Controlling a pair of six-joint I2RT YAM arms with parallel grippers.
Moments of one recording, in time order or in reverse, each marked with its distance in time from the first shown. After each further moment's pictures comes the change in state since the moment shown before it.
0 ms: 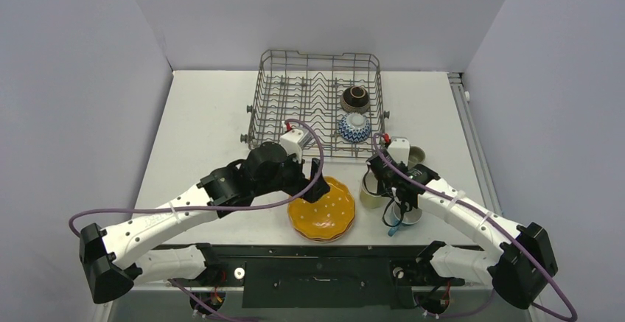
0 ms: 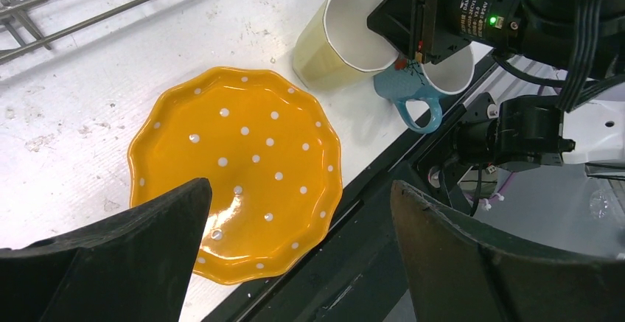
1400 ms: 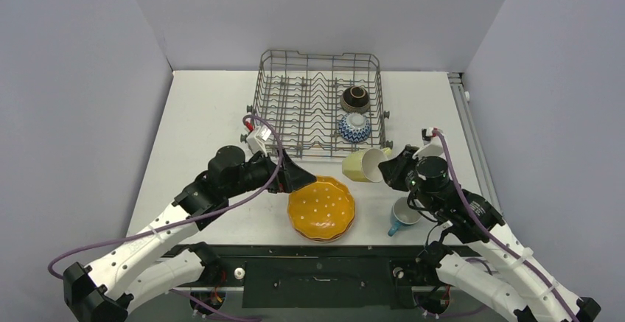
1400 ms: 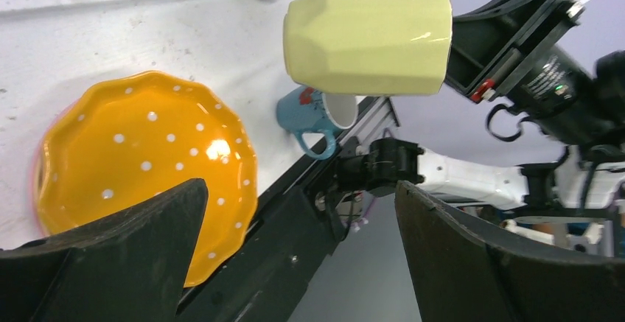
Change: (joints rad) left arm 0.238 -0.237 -0.252 0.248 0.305 -0.306; right arm 0.022 -0.452 0.074 0.097 -0.175 0.082
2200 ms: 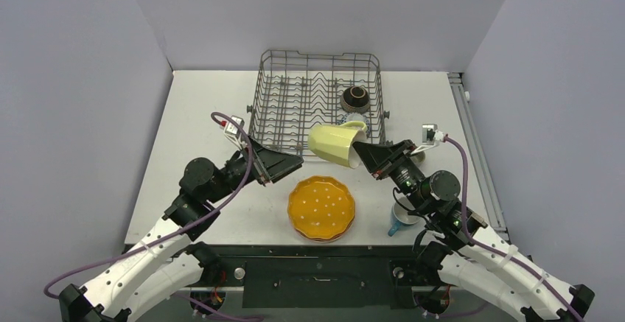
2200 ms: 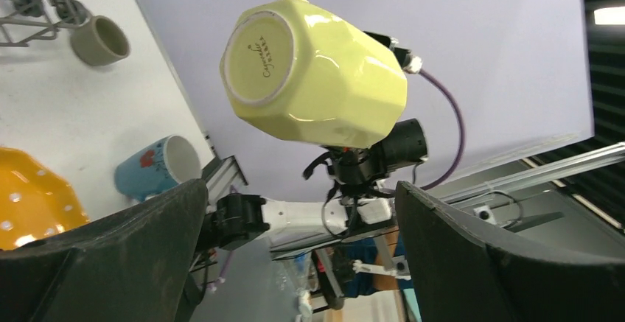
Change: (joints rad) left arm 0.079 -0.146 -0.116 0.412 0.089 -0.423; right arm 0.109 -0.077 -0.226 0.786 -0.127 0.072
